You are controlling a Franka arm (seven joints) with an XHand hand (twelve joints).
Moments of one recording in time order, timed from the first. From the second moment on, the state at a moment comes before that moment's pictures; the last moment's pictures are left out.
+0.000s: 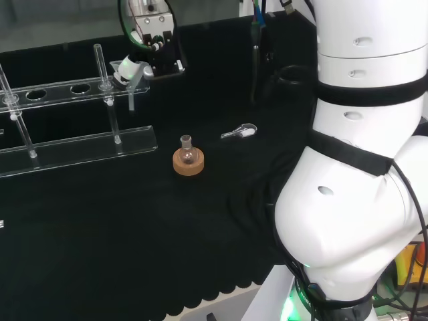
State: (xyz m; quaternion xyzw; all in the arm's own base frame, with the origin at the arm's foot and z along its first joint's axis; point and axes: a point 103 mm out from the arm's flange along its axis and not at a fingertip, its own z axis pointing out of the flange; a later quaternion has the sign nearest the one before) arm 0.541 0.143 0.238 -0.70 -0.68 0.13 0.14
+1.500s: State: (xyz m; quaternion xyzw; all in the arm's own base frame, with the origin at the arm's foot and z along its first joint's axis) arm 0.545 0.155 0.240 -0.71 -0.68 0.13 0.16
